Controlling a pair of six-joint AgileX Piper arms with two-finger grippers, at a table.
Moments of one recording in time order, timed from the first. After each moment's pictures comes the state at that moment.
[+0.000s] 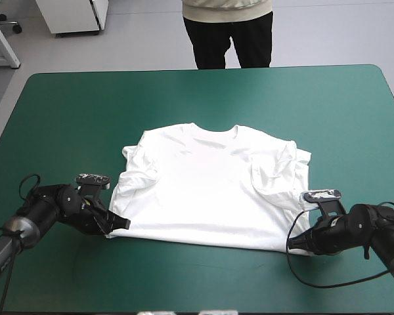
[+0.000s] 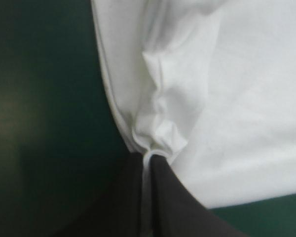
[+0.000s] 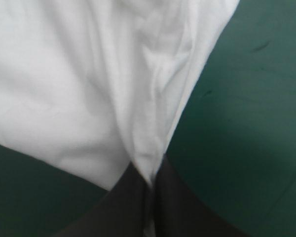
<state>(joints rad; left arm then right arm) -0.13 1.29 -0.67 -0.22 0.79 0.20 0.16 1.11 -0.57 0.27 0.84 -0.21</state>
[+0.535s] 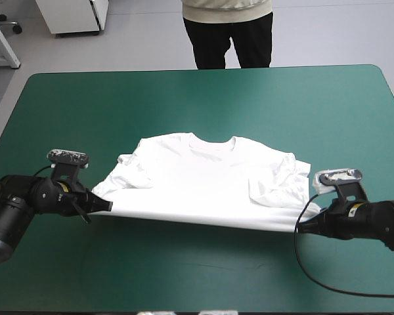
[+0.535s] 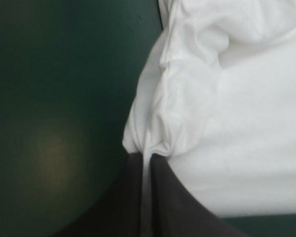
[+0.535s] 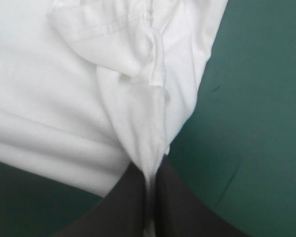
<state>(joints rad) -0.13 1.10 -0.87 -0.01 0.96 0.09 0.16 0.93 -0.77 0.17 1.02 -0.10</state>
